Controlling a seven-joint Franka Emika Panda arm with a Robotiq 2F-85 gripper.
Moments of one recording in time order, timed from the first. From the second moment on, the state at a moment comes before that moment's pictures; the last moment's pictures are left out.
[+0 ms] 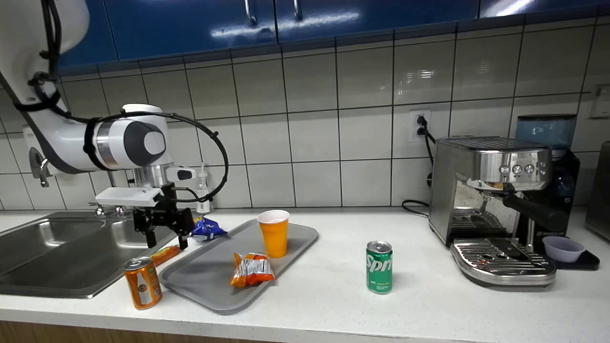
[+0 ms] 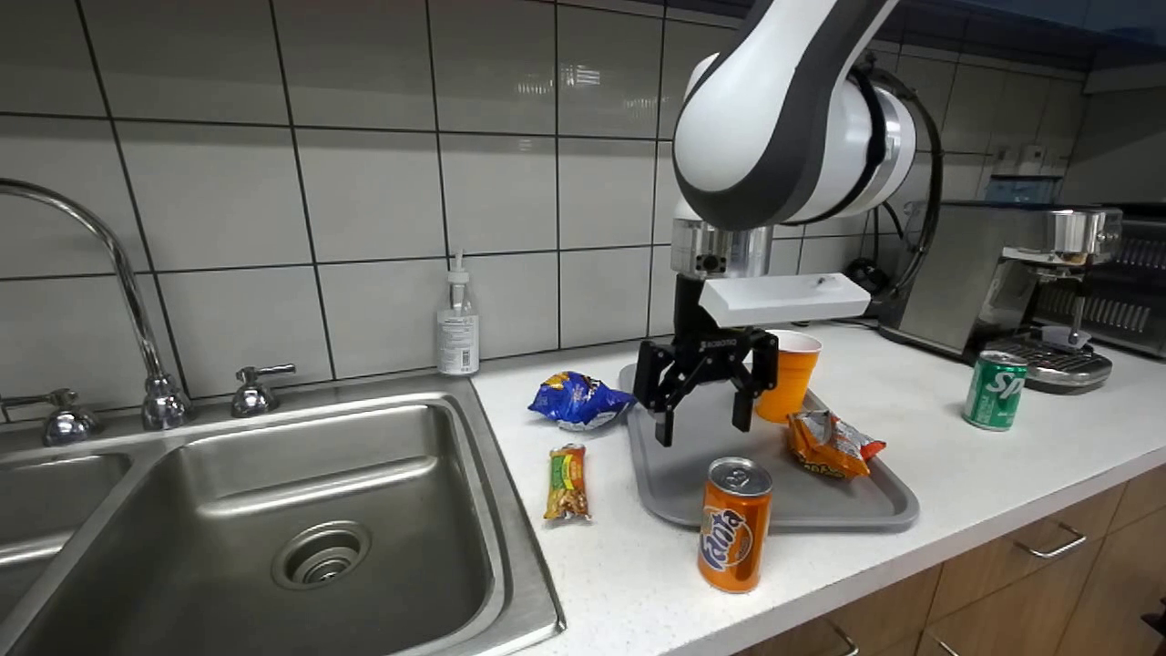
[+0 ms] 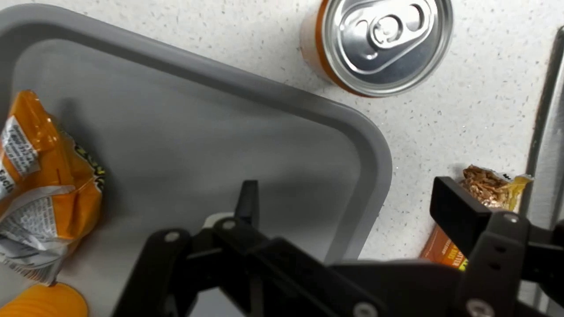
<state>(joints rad) 0.19 0.22 0.11 -2.41 -0.01 2.61 0.21</state>
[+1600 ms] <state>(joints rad) 0.24 0.25 0.11 -2.45 -0.07 2.61 0.22</state>
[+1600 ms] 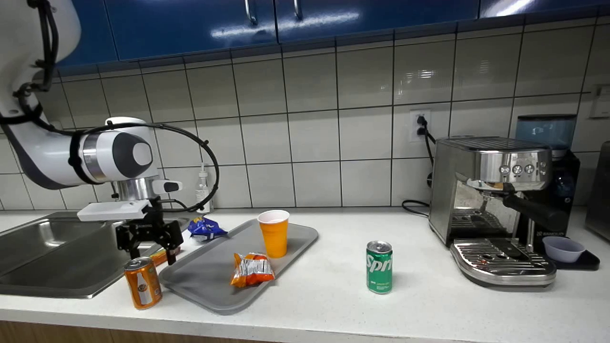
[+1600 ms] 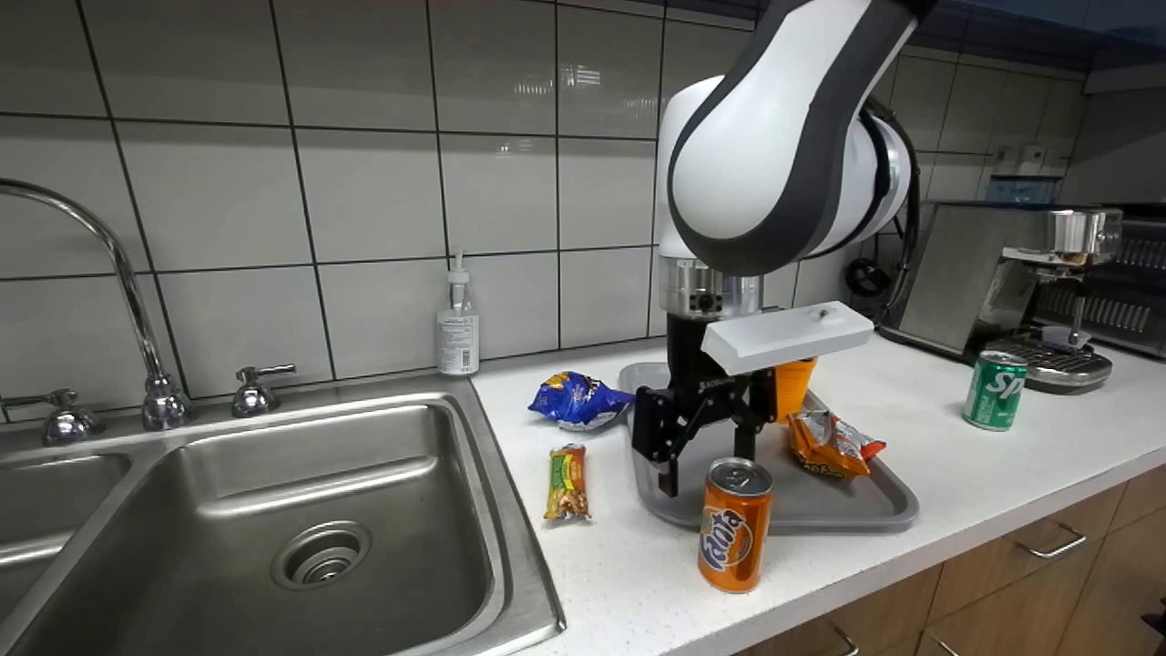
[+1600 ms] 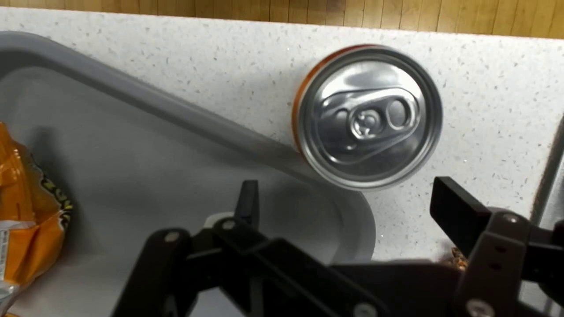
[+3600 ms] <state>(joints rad) 0.24 0.12 0.15 -2.59 -0.07 2.61 0.22</state>
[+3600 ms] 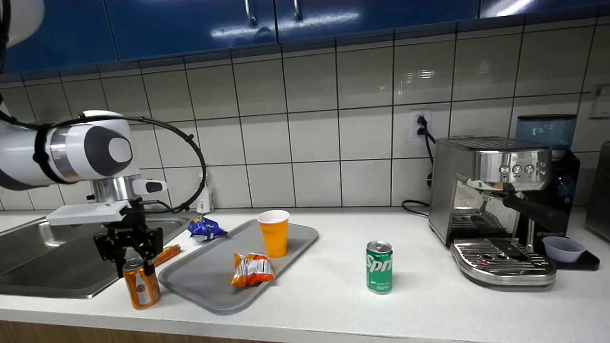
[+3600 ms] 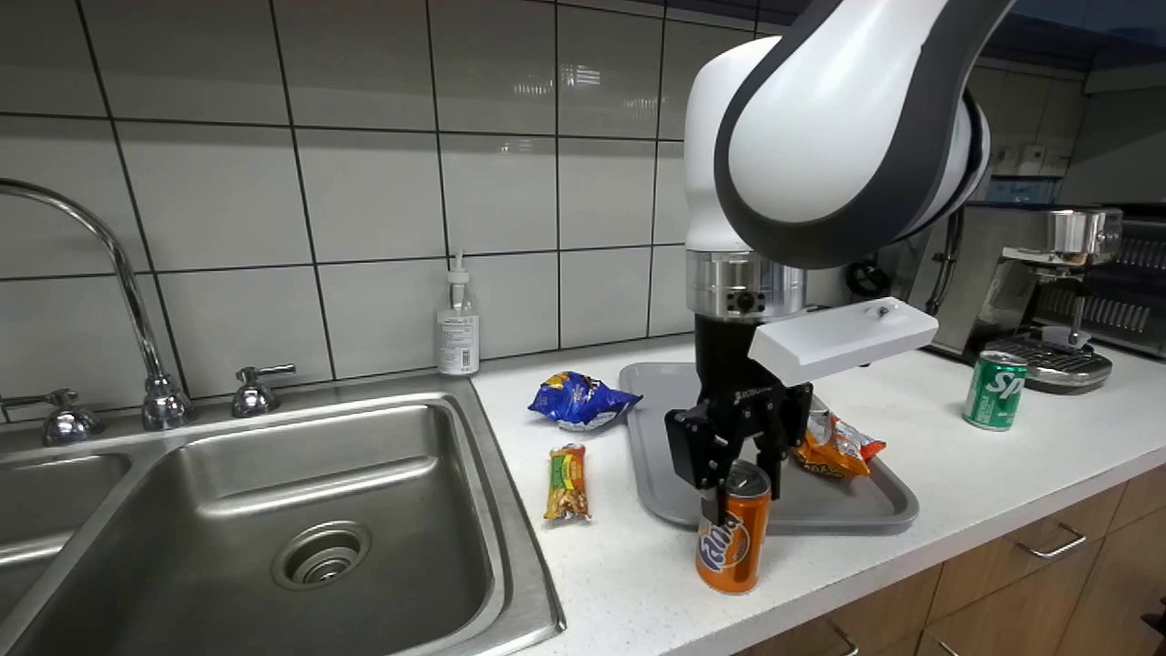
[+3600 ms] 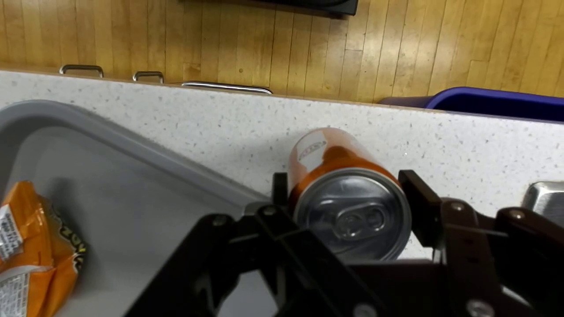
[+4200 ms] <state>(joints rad) 0.24 0.10 0.15 -2.59 -0.06 2.61 0.24</state>
